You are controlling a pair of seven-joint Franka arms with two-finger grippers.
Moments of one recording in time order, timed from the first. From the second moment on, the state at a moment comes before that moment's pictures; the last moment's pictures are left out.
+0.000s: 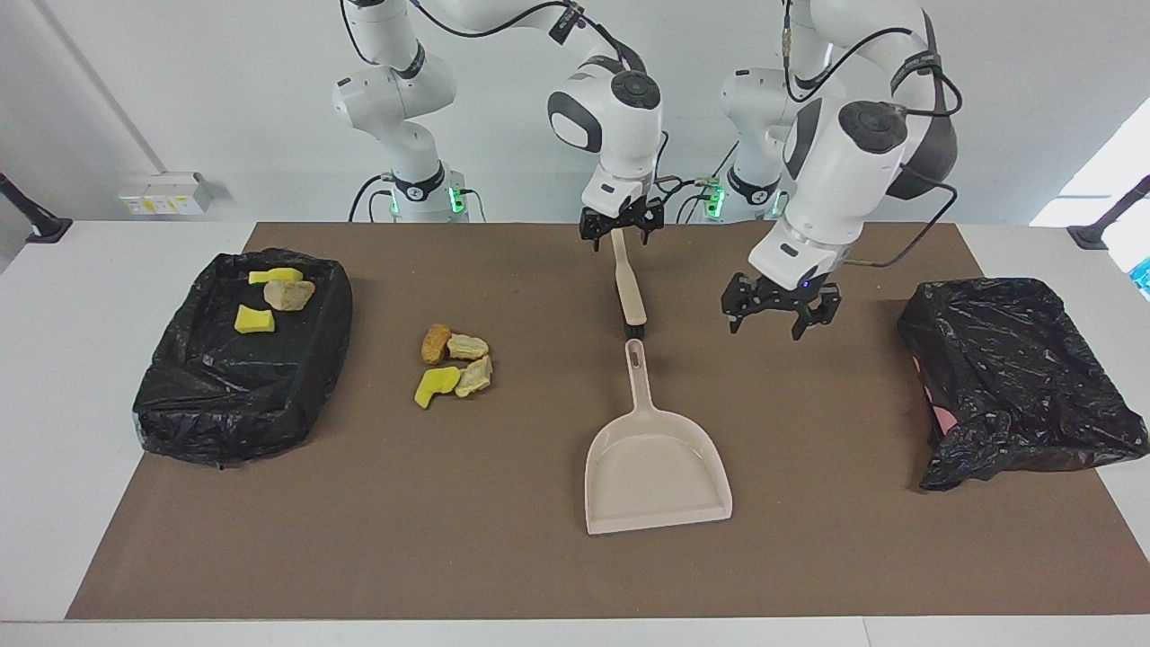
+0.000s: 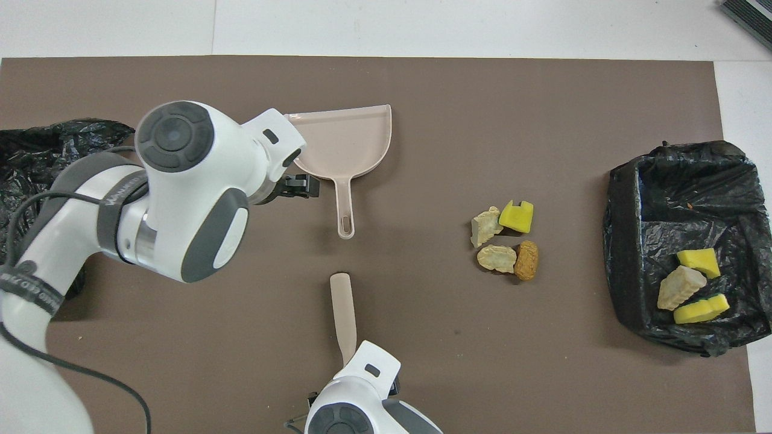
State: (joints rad) left arm -0.37 0.26 -0.12 -1.74 0.03 2.11 -0.38; right arm 0.54 0.06 0.46 -2.25 0.06 2.27 0.75
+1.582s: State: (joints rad) left arm -0.52 0.45 -0.10 -1.65 0.22 2.18 -0.59; right arm 0.30 -0.18 0.44 -2.26 0.09 1.97 0.59
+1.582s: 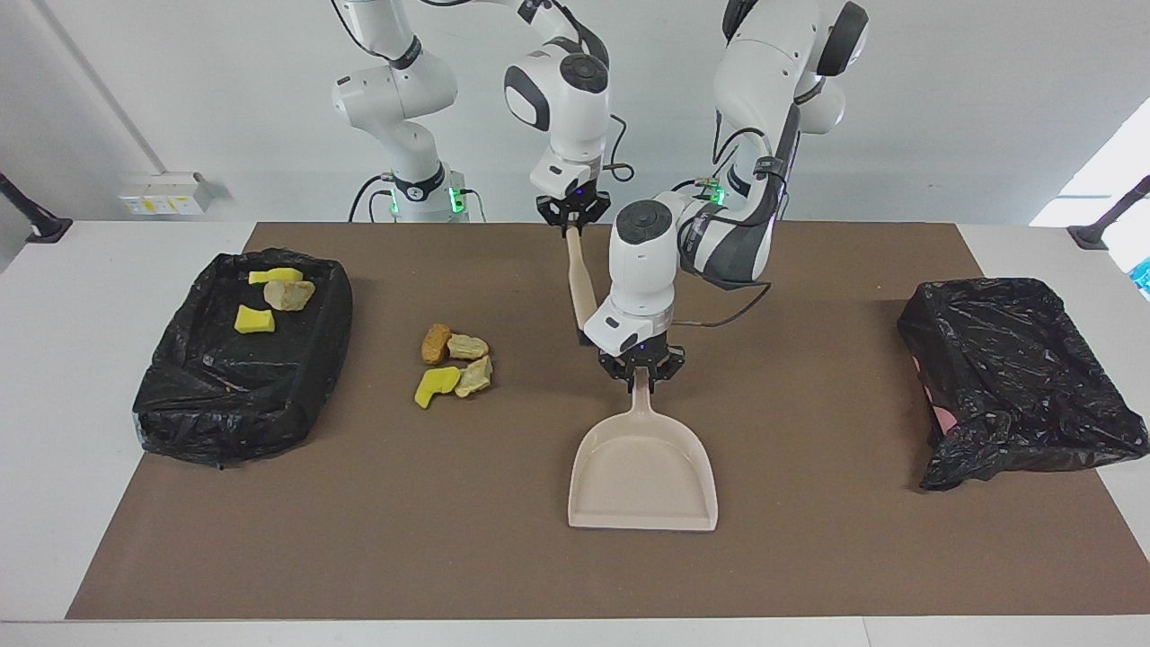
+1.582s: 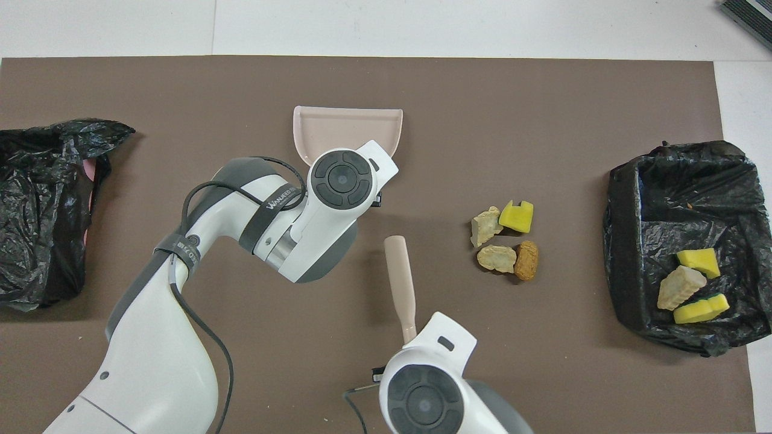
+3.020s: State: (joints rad) left arm -0.38 0.32 -0.08 -1.65 0.23 1.96 0.41; right arm -0.15 -0.14 0.45 -2.41 -0.16 1.97 0.22
